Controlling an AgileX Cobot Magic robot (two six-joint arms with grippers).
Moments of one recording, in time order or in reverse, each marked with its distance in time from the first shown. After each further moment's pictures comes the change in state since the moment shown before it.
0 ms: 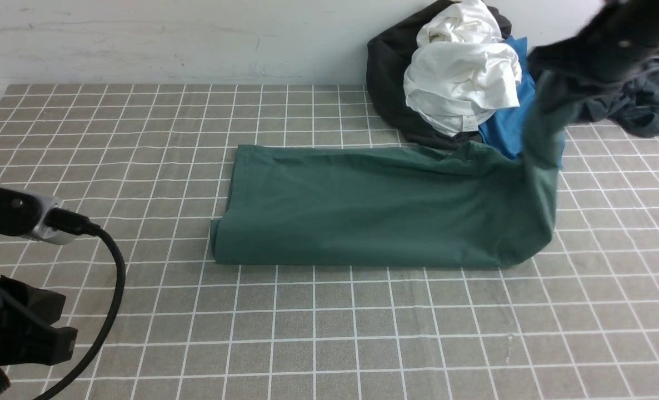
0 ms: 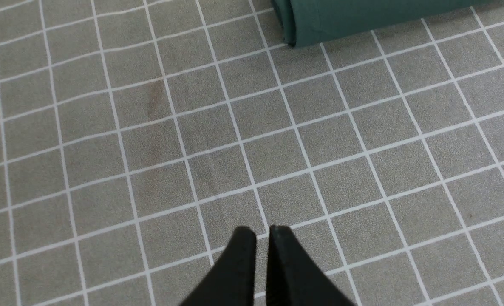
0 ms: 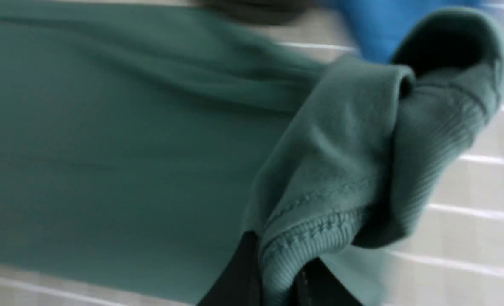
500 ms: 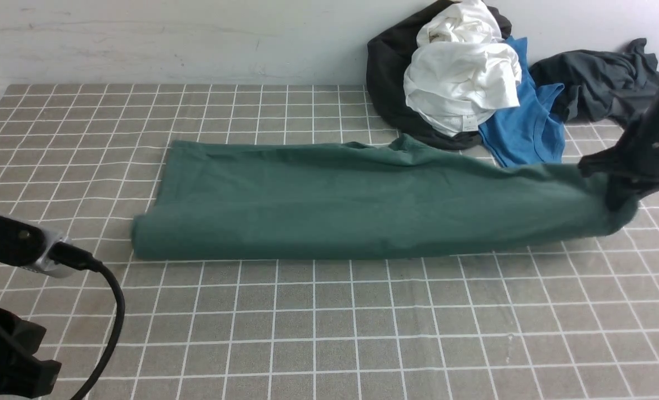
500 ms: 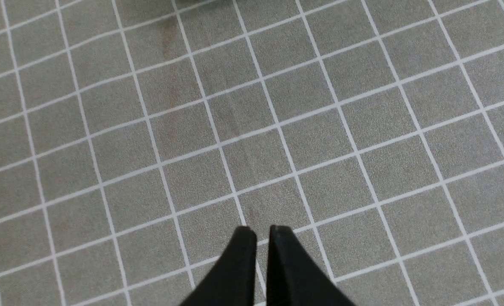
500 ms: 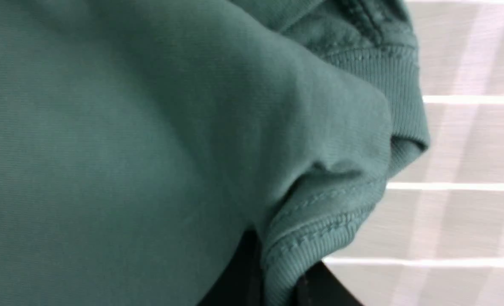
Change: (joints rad) right arm -0.296 0.167 0.104 -0.321 0.047 -0.104; left arm 0.002 0.000 0.000 0.090 0.101 0.000
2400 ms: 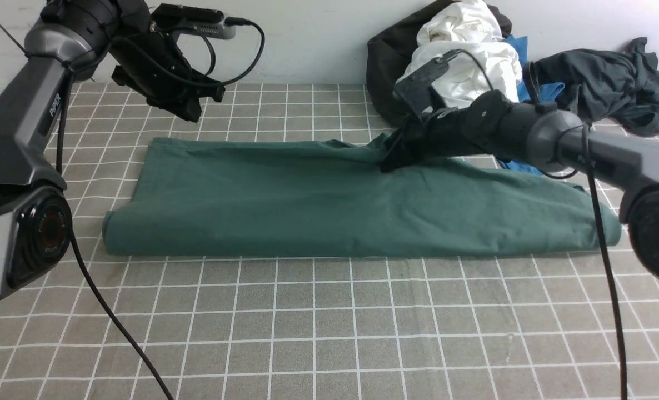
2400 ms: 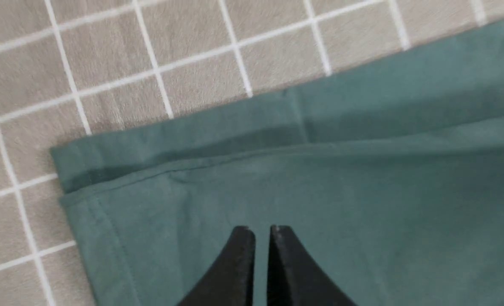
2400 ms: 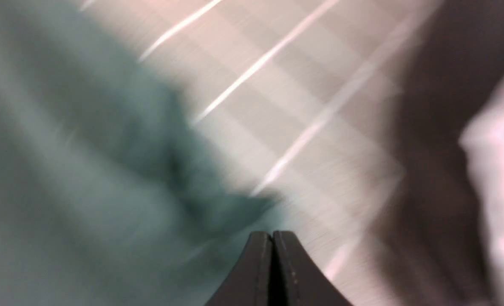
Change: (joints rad) right arm 0.377 0.295 -0.132 0.835 -0.874 -0.835; left arm 0.006 1.647 -1.960 -0.050 0.404 -0.041
